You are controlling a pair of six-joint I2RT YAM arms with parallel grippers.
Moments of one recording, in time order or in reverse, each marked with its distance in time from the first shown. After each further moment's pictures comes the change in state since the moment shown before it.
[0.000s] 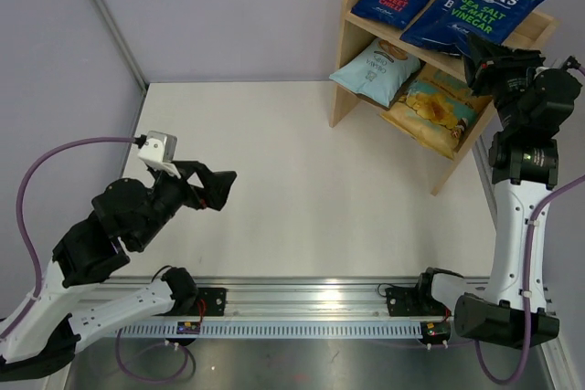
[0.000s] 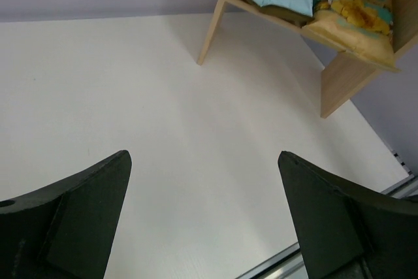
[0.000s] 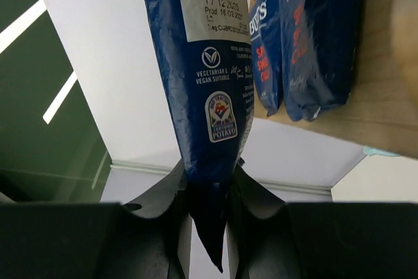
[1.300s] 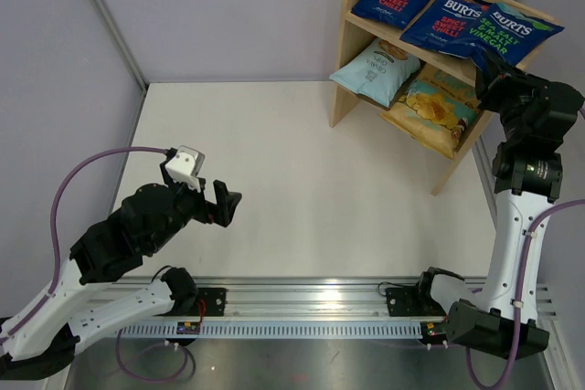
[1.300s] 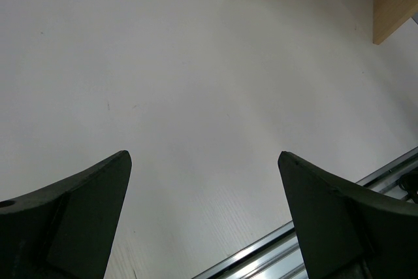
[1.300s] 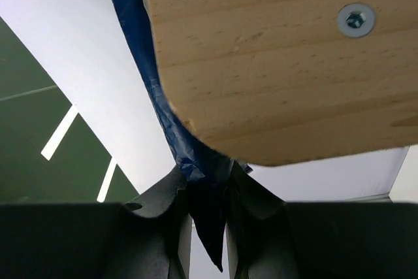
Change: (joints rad) left arm 0.000 -0.023 -0.124 -0.114 0.043 0.068; right arm -0.114 -0.043 -0.027 -0.170 0.059 0.269
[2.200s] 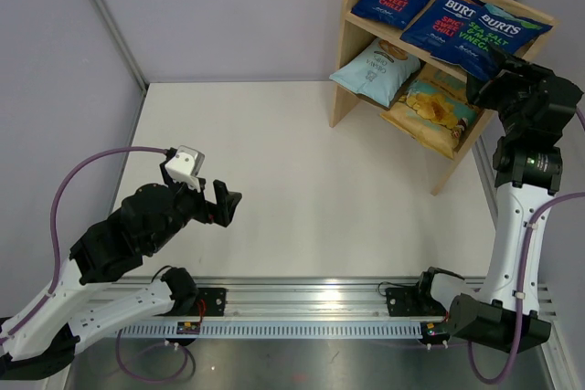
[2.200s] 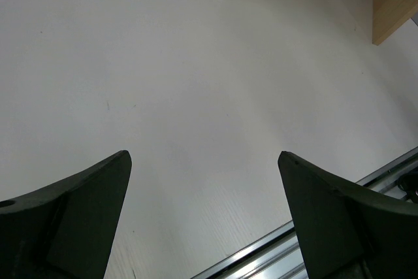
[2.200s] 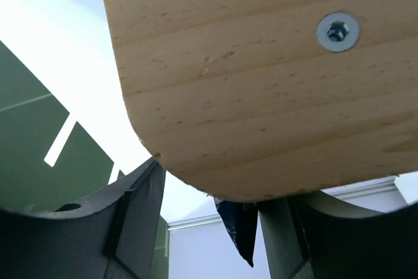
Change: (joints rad) left arm 0.000 0.000 0.000 0.000 -0.001 -0.004; right arm 0.000 0.031 0.002 0.008 -0.037 0.058
